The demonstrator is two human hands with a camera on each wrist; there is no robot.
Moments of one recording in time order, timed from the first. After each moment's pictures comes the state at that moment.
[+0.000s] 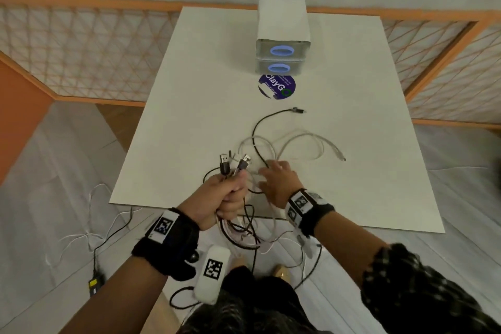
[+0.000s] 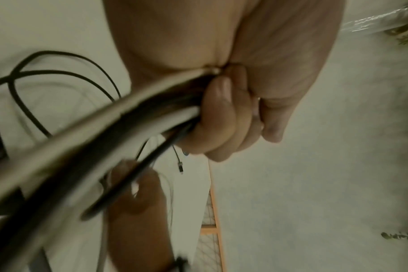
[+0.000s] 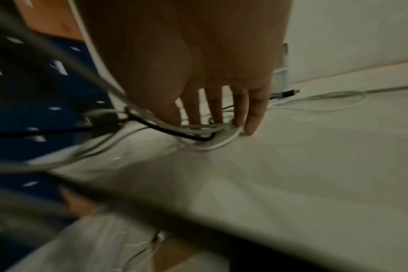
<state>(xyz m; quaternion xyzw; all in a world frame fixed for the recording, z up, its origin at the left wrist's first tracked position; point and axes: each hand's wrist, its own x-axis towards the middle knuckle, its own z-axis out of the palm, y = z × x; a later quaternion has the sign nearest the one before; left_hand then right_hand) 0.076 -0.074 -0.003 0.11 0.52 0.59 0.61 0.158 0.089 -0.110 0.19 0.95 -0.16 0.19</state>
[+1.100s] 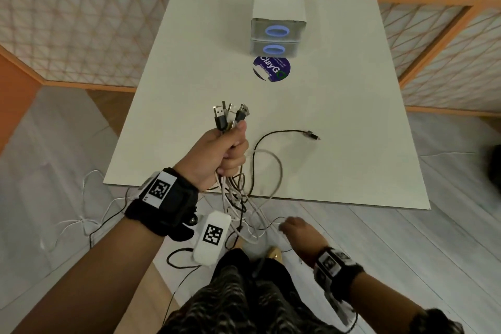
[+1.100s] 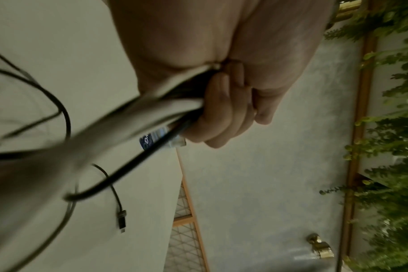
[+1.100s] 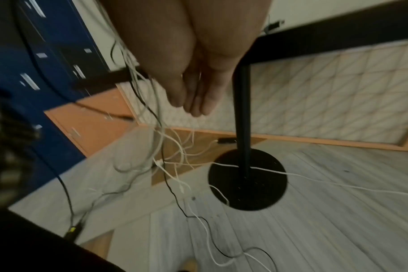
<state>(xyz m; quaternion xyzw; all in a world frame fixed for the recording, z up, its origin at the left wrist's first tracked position) 0.078 -0.057 0.035 0.20 0.54 0.62 0.54 0.309 0.034 -0.155 0.19 0.92 -0.28 0.20</state>
